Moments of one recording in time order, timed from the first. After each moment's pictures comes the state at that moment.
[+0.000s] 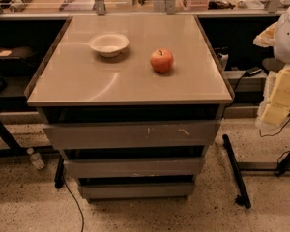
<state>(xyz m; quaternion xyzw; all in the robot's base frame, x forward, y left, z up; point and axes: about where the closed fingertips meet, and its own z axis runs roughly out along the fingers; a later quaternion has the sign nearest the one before) 0.438 -0.217 0.976 -0.60 0.78 -0.03 0.16</state>
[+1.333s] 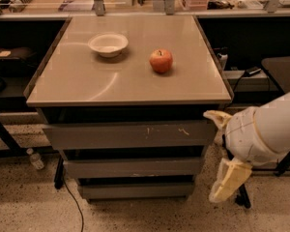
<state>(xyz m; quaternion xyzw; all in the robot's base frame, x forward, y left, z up) 0.392 -0.150 0.821 -0.66 0.70 0.09 0.25</state>
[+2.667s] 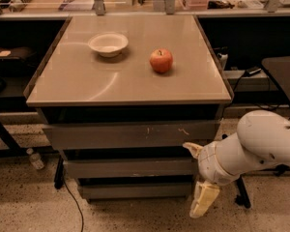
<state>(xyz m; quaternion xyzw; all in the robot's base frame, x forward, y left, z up) 0.401 -0.127 0.675 -0.67 0.69 0.14 0.22</state>
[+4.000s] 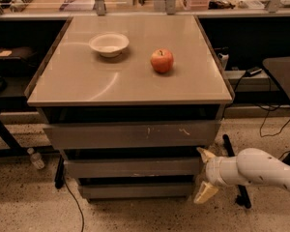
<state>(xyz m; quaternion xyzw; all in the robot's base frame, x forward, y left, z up) 0.492 -0.194 0.509 -0.63 0.71 0.06 0.30</state>
